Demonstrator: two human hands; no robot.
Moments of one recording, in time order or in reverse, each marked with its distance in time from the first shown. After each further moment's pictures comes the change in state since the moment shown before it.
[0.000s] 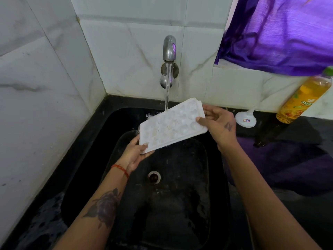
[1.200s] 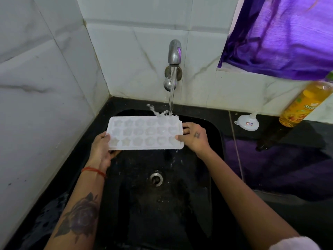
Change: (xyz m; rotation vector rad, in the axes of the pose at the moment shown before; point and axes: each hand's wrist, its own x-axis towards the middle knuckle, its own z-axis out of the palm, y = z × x) left_hand -0.016 0.052 -0.058 -0.048 0.386 0.158; right_hand 0.010 0.039 0.062 -0.261 -0.248 0.136
